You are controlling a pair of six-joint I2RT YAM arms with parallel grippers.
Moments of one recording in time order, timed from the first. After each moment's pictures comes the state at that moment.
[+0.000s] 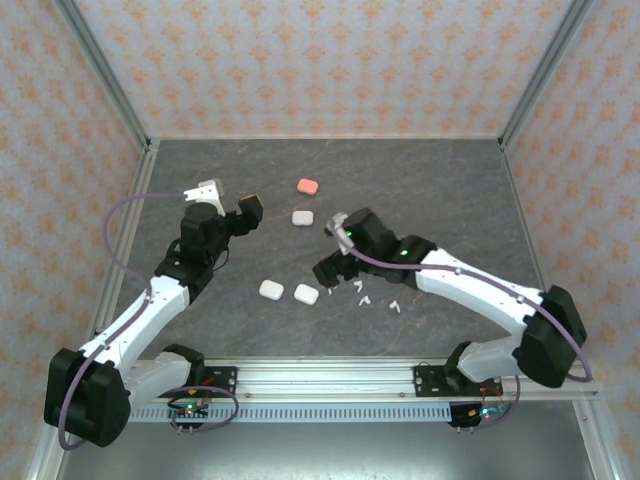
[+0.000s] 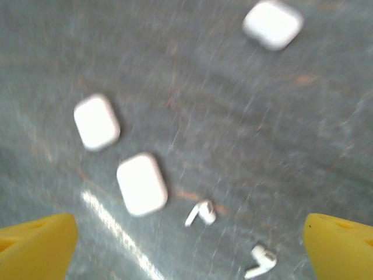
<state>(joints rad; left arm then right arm) -0.27 1.04 0.65 0.05 -0.15 -0.48 0.87 1.36 1.03 -0.56 -0.05 0.13</state>
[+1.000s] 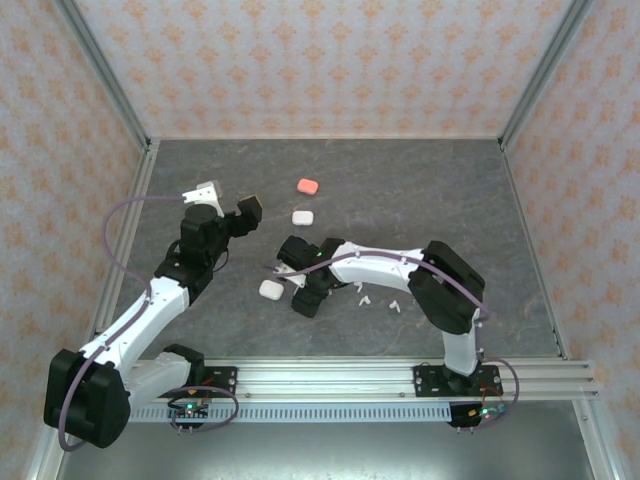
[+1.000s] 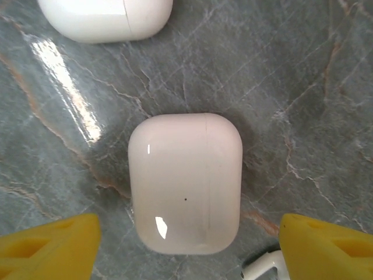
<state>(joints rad) -0.26 1.05 0.64 0.05 -0.16 -0.50 1.02 1.92 1.32 -0.76 0.00 -0.12</state>
